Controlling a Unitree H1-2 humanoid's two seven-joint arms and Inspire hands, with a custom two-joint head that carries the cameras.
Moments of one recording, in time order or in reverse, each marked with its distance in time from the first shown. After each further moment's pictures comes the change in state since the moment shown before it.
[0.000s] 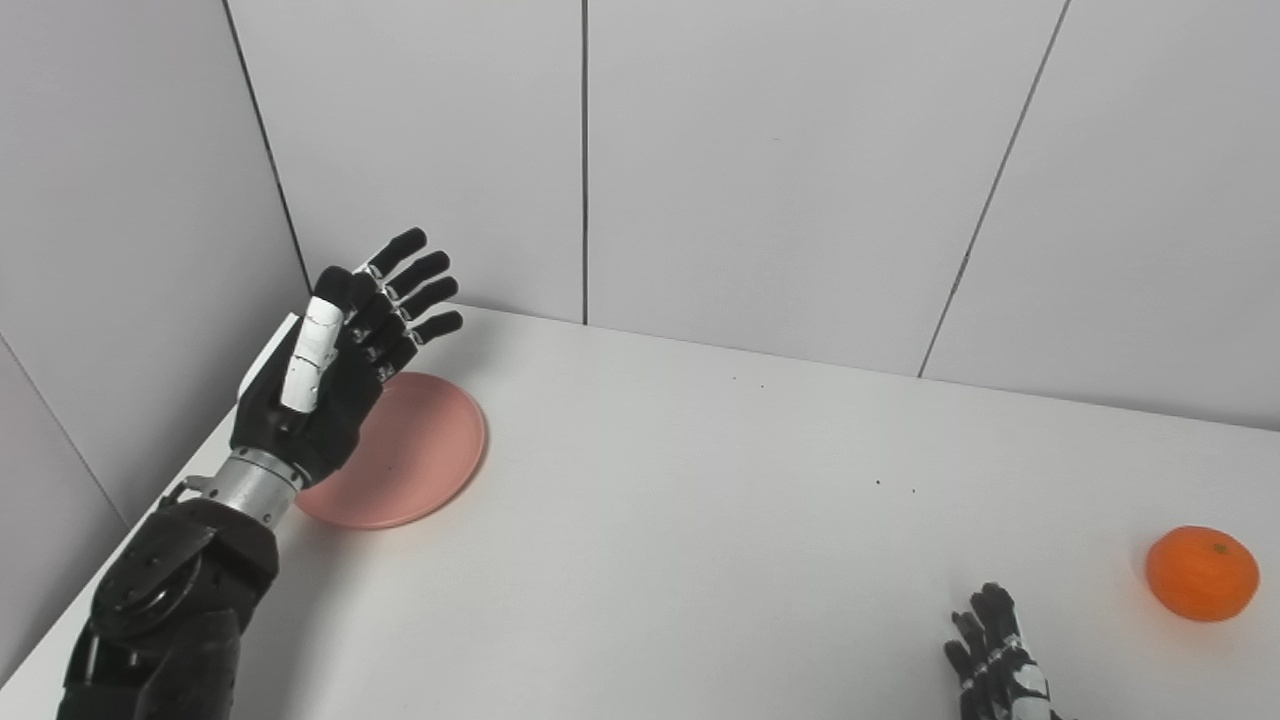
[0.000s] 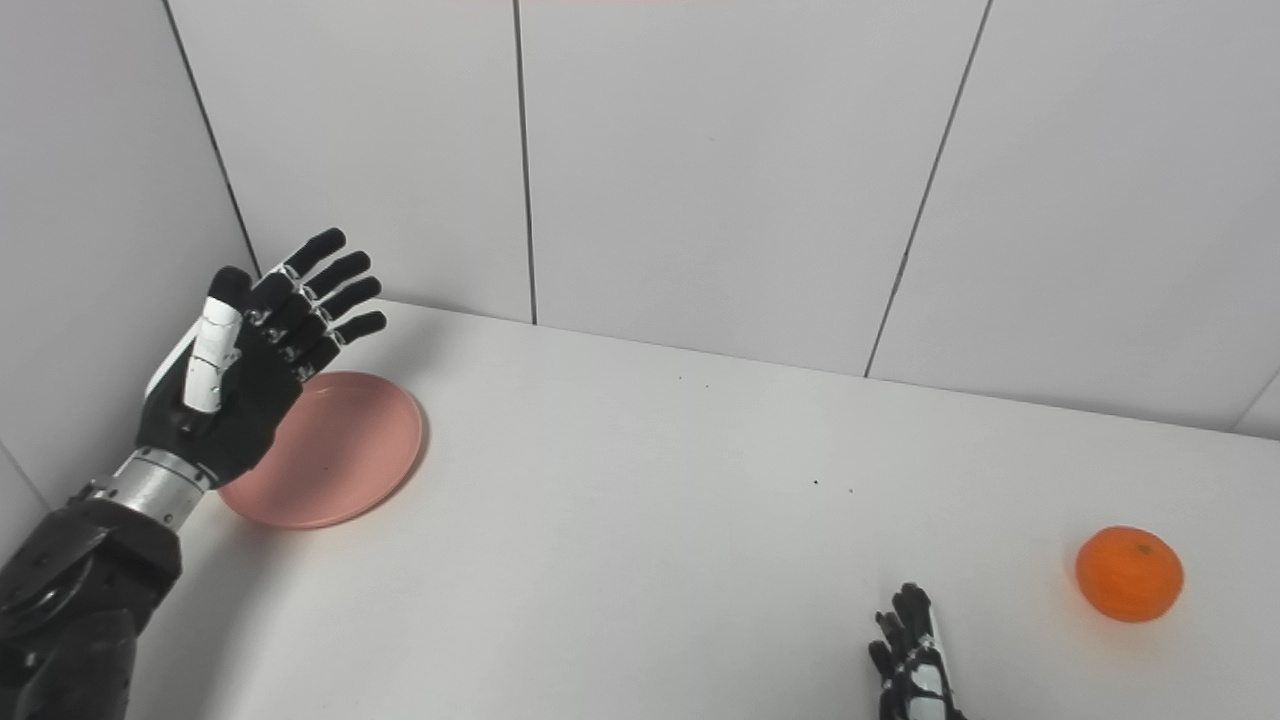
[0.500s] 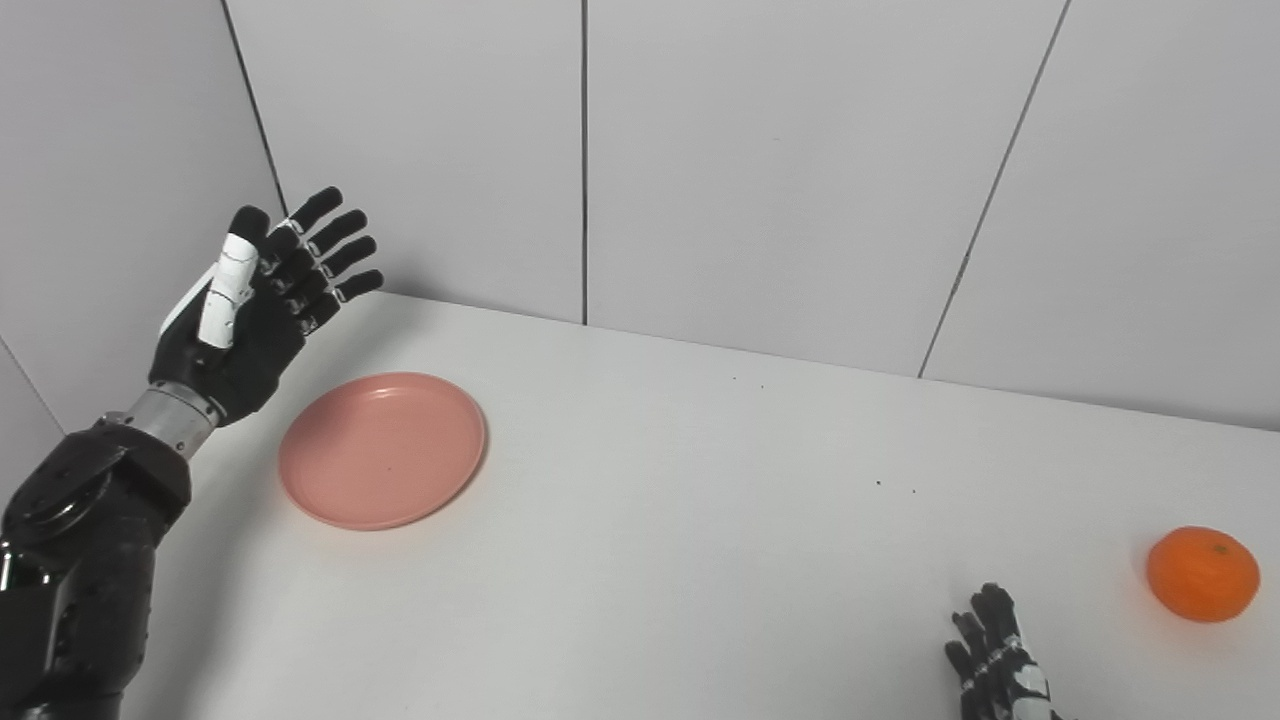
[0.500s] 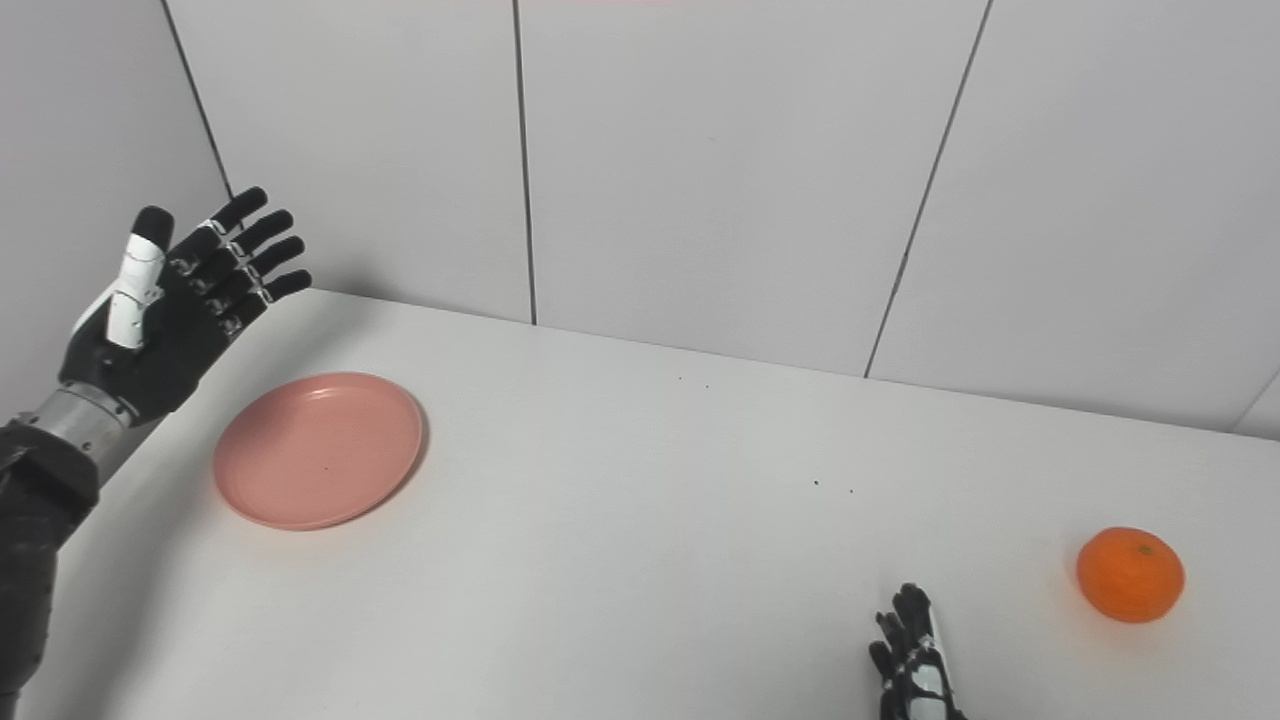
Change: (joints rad) left arm -0.096 0.146 0.088 0.282 -0.039 -0.035 -0.141; right arm -0.001 -0.001 0.000 0.002 0.000 0.000 0.000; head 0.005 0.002
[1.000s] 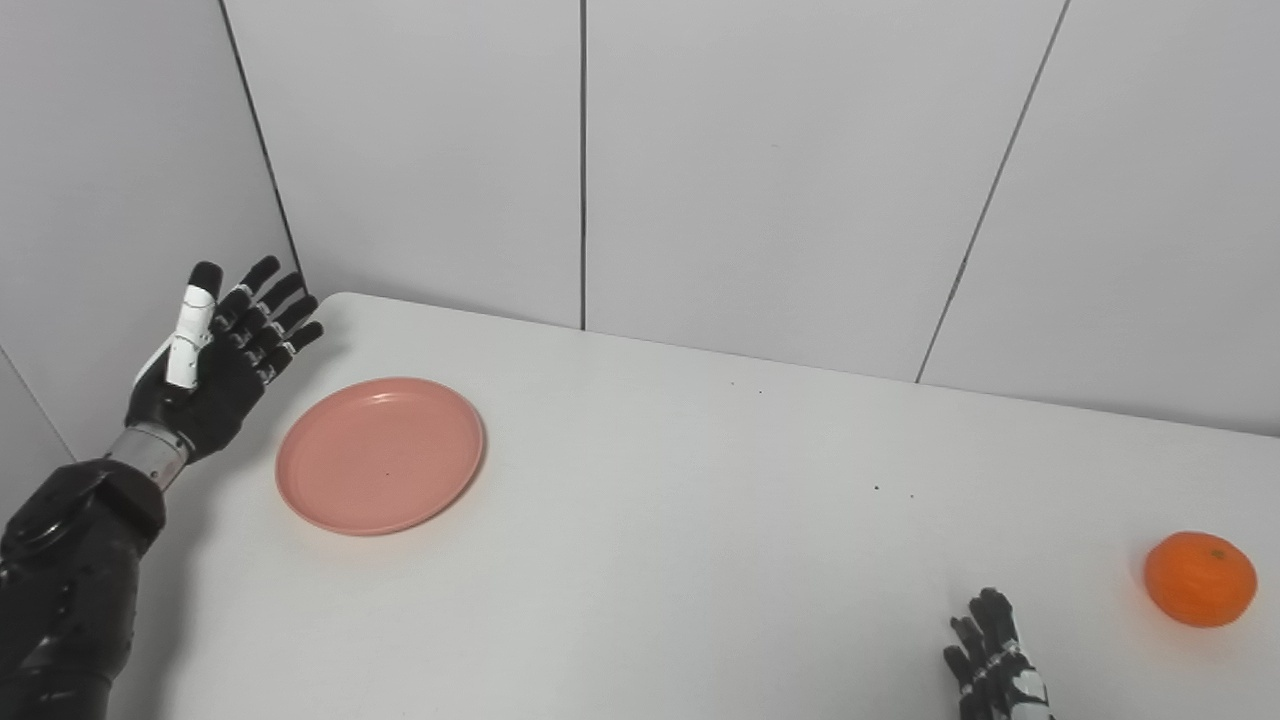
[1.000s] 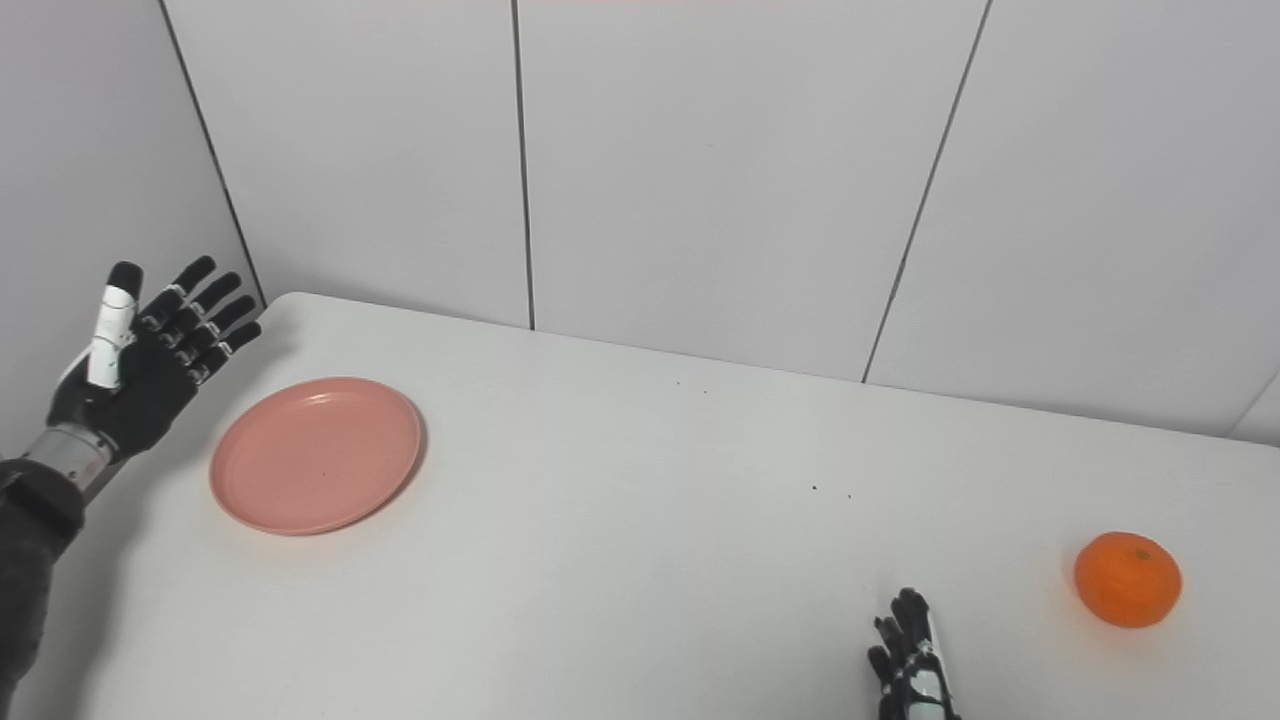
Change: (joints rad) left arm -0.058 0.028 0.033 0.512 0.021 -0.193 -0.177; right arm -0.003 -0.001 0.001 0.006 -0.003 -0.003 0.000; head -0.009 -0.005
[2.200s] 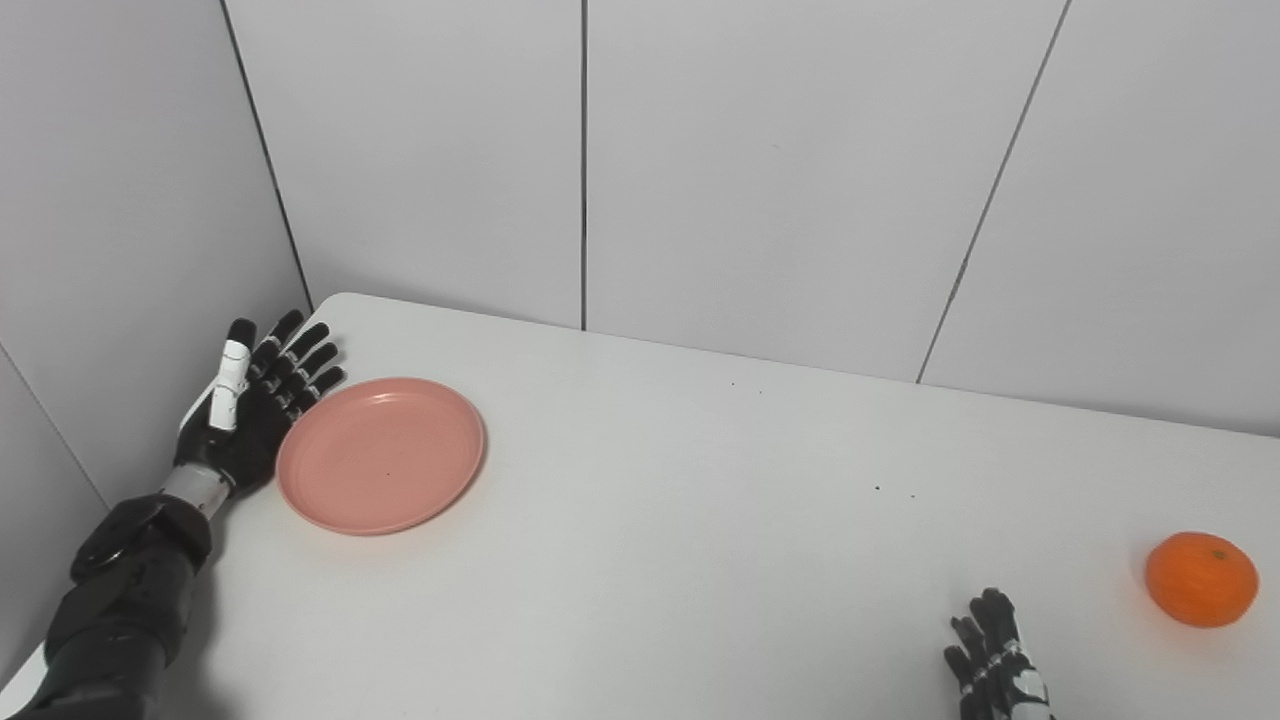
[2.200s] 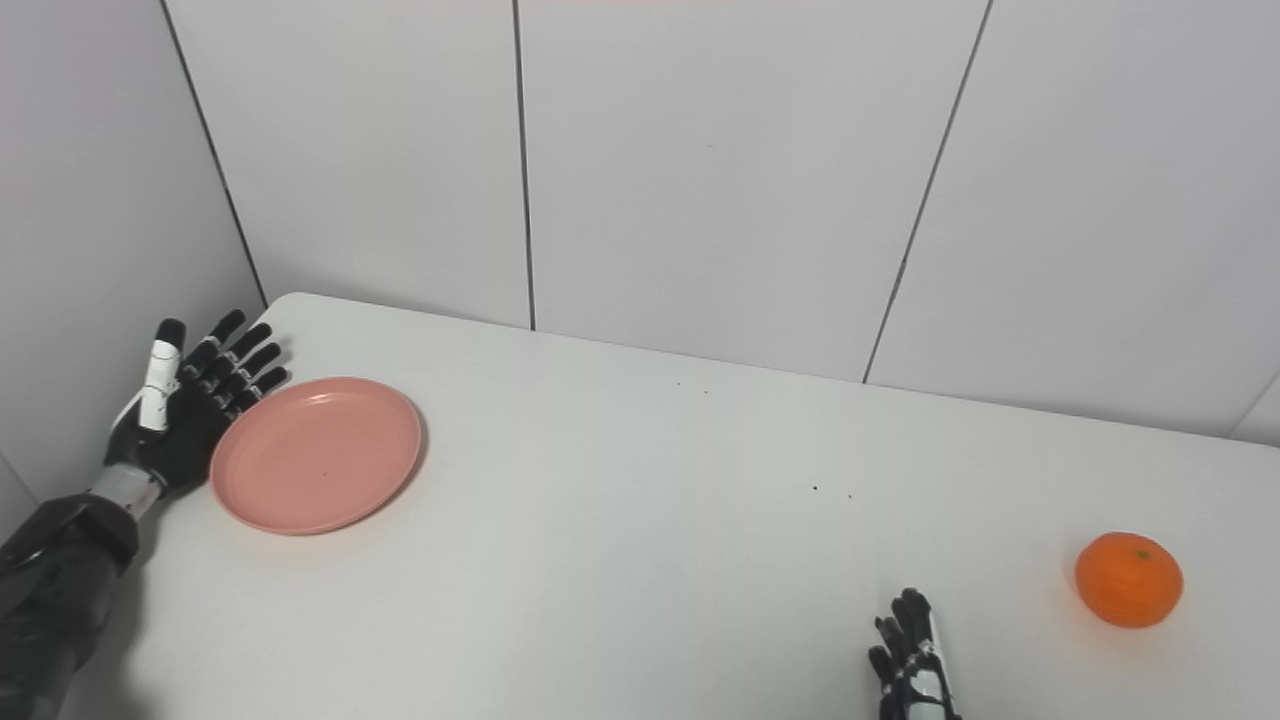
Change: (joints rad) left arm -0.185 0.003 -0.053 0.617 0.075 -0.350 -0.155; right arm 0.001 0.000 0.001 -0.002 0.002 0.000 0.000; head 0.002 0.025
